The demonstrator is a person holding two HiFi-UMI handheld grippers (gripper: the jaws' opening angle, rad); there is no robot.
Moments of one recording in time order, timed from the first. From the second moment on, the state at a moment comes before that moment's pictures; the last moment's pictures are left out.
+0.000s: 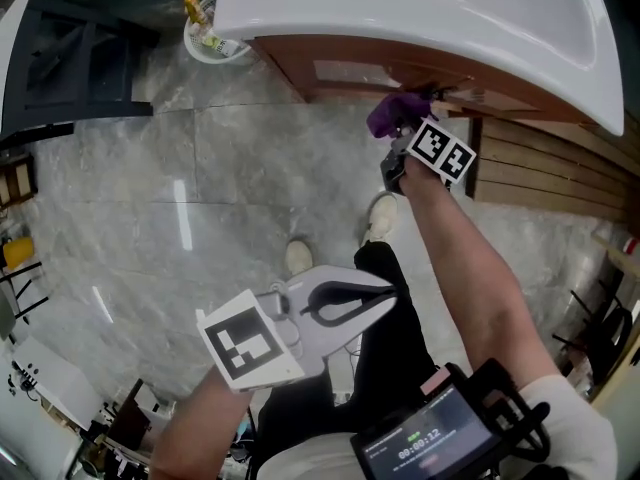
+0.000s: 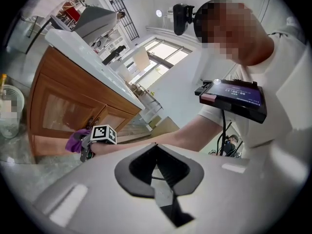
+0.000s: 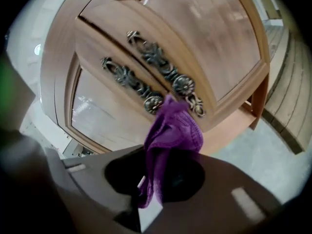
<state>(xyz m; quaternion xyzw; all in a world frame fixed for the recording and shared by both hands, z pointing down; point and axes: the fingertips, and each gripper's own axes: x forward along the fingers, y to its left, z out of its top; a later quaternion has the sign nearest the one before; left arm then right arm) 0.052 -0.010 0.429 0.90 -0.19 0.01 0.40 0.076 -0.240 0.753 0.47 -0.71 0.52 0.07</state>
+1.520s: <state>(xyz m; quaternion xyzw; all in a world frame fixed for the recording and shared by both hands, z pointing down) 0.090 -0.017 0.454 0.90 -0.15 0.02 0.40 0.133 -0.208 0.764 0.43 -0.77 0.45 0.16</state>
